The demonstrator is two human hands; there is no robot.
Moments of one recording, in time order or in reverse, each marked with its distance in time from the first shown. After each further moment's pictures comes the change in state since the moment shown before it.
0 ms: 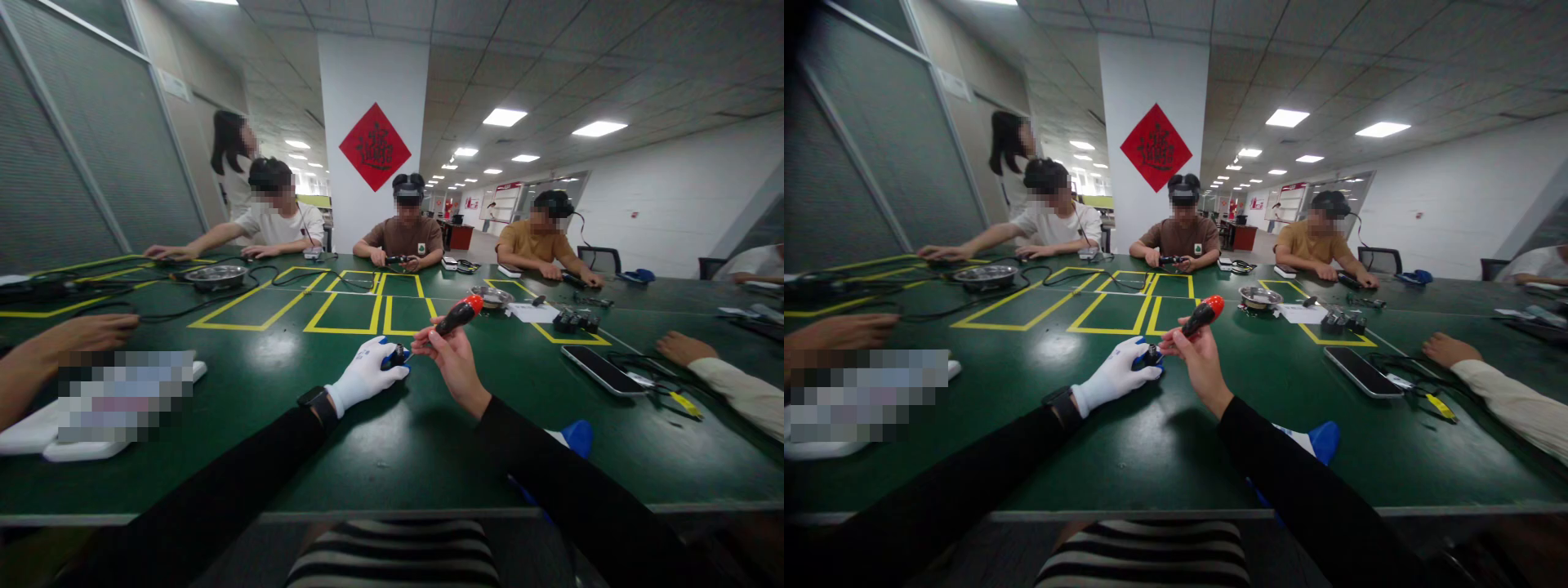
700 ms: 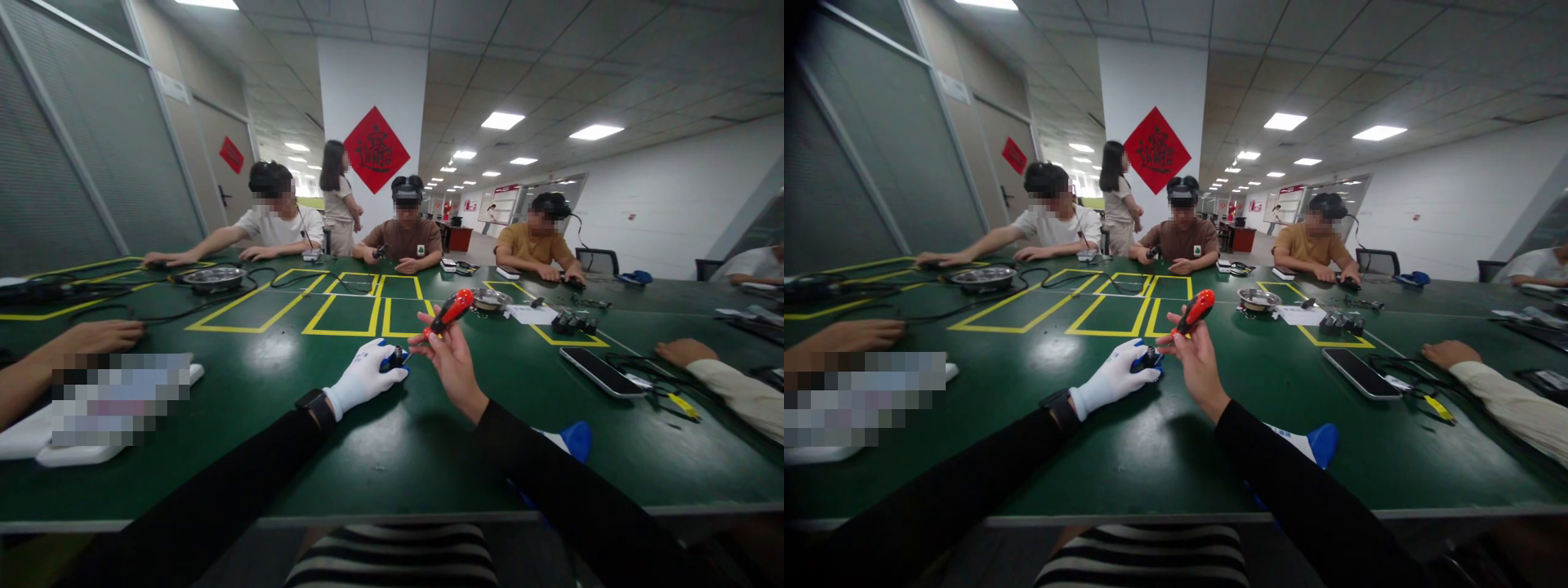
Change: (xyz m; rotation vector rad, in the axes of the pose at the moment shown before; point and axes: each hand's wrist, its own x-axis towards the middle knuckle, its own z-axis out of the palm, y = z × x) left_hand 0.001 0.001 0.001 -0.003 0.000 -0.016; right_hand -0.002 -0.005 0.006 -0.056 -0.015 -0.071
